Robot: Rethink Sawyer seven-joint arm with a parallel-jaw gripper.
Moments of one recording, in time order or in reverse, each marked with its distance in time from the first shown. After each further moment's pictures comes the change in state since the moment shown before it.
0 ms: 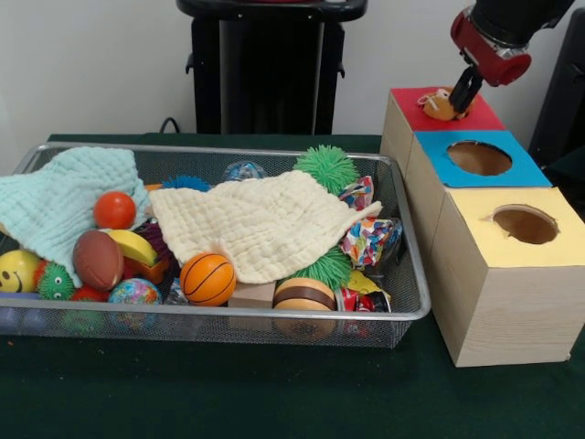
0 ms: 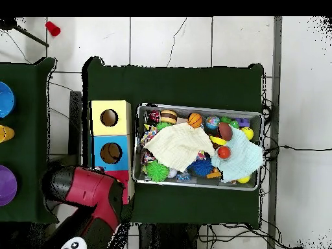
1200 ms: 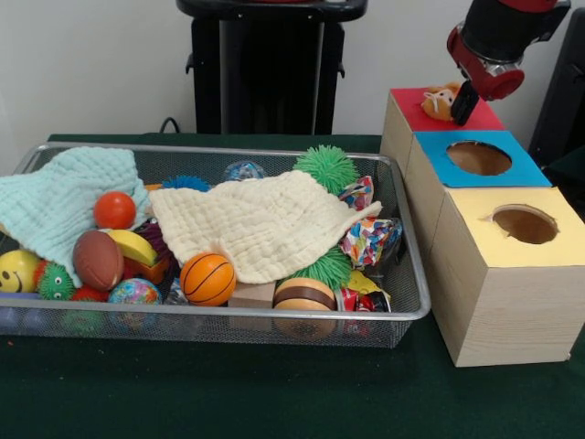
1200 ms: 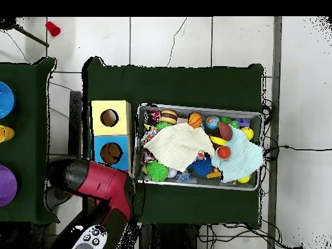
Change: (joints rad) arm -0.089 -0.018 0.082 0.022 0.040 0.001 0.000
